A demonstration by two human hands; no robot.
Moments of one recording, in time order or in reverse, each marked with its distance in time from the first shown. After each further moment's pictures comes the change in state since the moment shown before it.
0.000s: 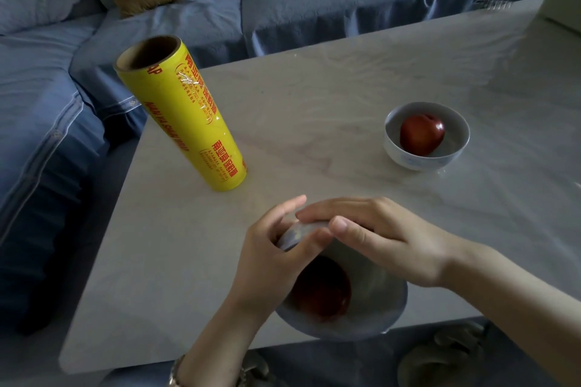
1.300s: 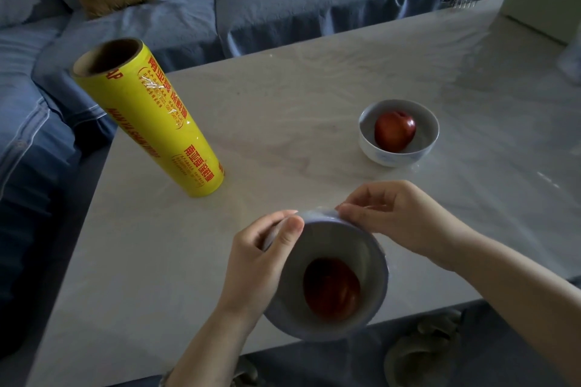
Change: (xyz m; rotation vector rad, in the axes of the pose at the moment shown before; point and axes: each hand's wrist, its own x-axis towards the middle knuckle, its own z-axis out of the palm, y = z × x) left_hand 0.003 -0.012 0.015 -0.094 0.044 -0.126; right_hand -0.018 0.017 -0.016 0.224 0.331 0.496
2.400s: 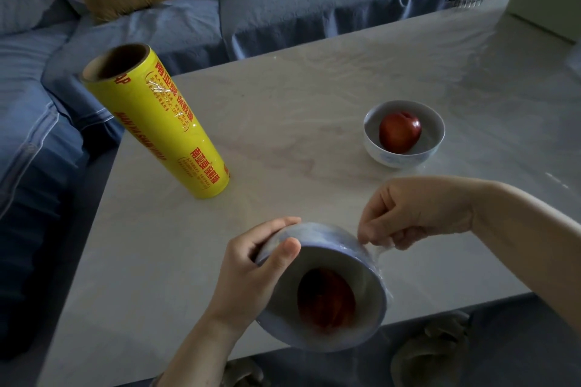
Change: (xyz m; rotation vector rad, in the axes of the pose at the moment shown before) left_hand -0.003 0.000 -0.018 0.033 -0.108 0.121; right_hand 0.021 -0.016 -0.031 0.008 -0.613 0.289
